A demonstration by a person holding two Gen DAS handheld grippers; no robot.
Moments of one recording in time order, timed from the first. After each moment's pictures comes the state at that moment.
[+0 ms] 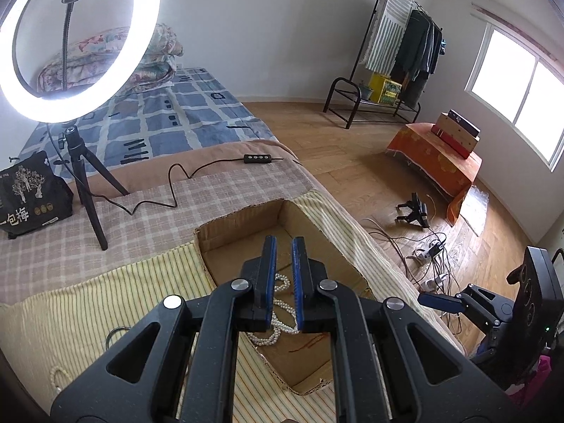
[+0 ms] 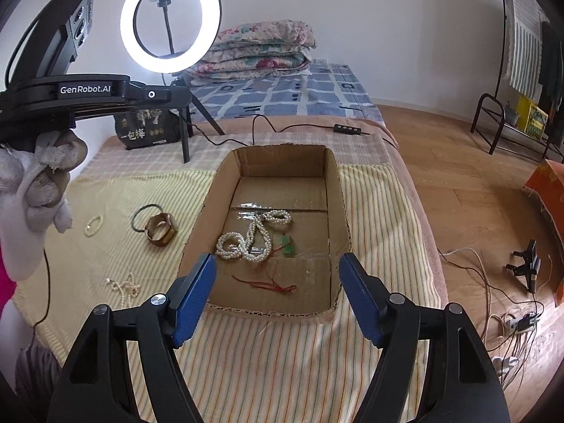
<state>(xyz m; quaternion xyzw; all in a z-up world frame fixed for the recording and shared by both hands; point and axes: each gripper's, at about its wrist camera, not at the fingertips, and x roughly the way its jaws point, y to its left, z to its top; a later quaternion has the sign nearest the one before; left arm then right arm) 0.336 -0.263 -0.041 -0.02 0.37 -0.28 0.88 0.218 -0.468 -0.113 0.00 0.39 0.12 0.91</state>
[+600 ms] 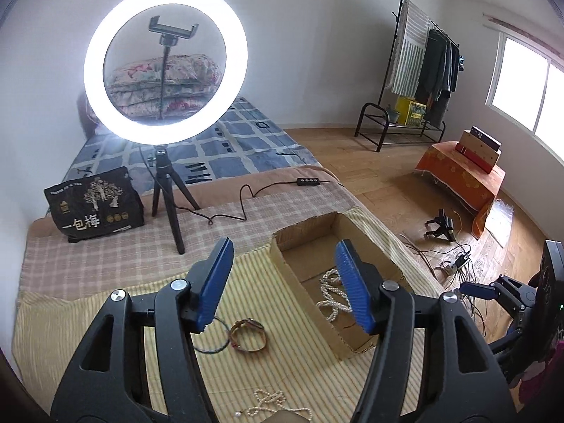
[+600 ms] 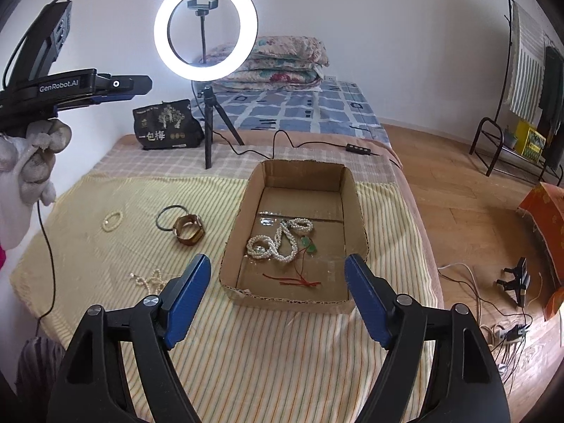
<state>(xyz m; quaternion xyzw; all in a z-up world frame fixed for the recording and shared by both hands) 0.284 -0.163 0.005 0.00 0.32 -0.22 0.92 0.176 -0.428 -0.085 -0.04 0.36 0.12 0.92</state>
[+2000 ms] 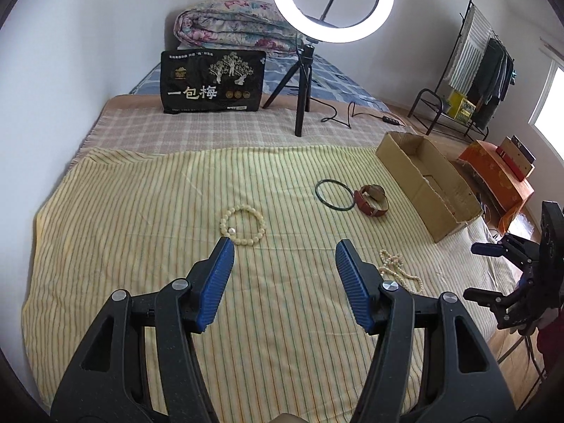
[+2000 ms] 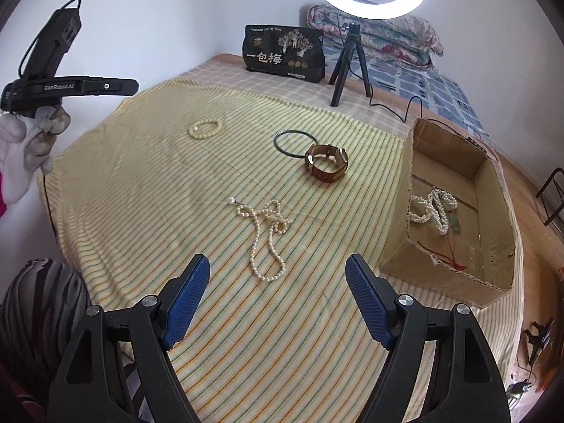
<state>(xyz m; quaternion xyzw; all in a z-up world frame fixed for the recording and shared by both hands) 0.187 0.040 -0.122 -0.06 0.41 -0.13 0.90 0.147 -0.293 -0.169 -0.14 0.41 0.27 0.86</state>
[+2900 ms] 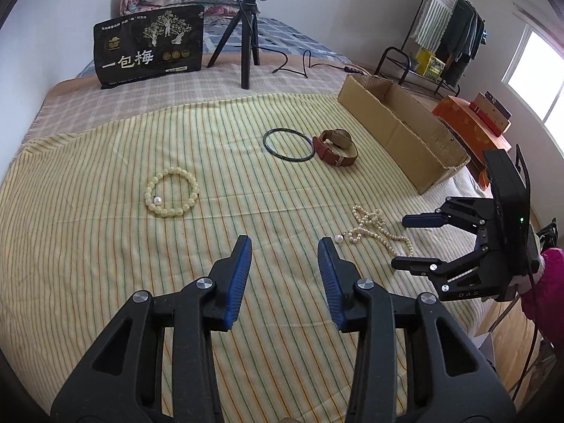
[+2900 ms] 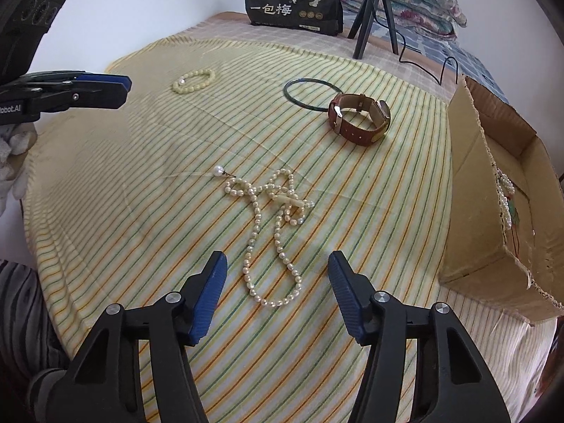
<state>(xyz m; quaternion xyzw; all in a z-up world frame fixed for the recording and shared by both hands) 0.199 -0.015 -0.176 -0.02 0.45 -0.21 0.87 0.183 -0.261 -0.233 -0.15 0.47 0.28 0.83</state>
